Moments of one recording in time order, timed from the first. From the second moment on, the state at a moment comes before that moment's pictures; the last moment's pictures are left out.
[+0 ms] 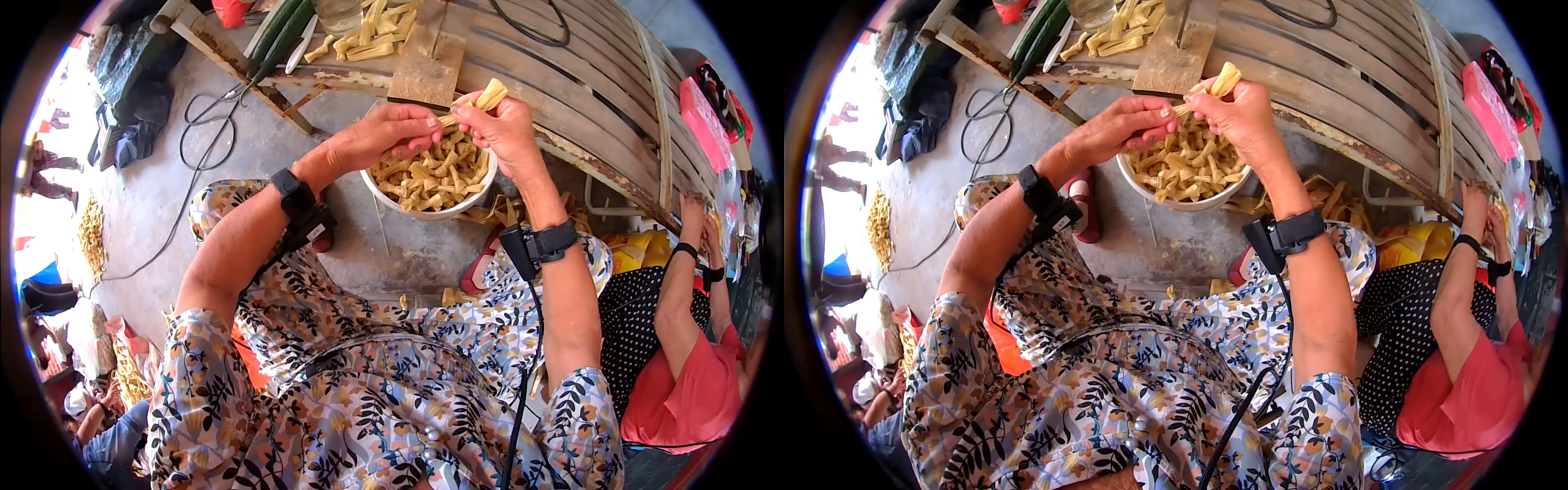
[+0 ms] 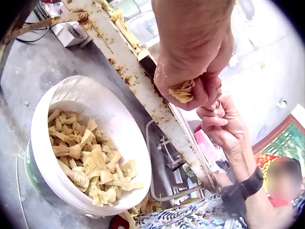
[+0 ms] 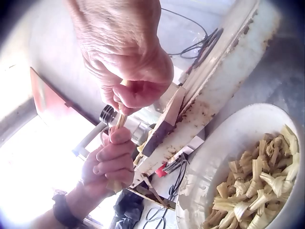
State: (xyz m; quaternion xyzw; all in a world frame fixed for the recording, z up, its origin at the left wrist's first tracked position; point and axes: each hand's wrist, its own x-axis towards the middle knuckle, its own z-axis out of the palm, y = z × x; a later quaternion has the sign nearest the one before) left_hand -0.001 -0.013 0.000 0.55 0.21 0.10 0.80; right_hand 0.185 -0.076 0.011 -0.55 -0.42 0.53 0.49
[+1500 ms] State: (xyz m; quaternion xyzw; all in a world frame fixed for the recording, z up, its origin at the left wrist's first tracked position) left_hand -0.021 0.036 0.010 0.72 0.27 0.19 0.61; right_hand 0.183 -0.052 0.004 -0.52 -0.31 0.56 0.57
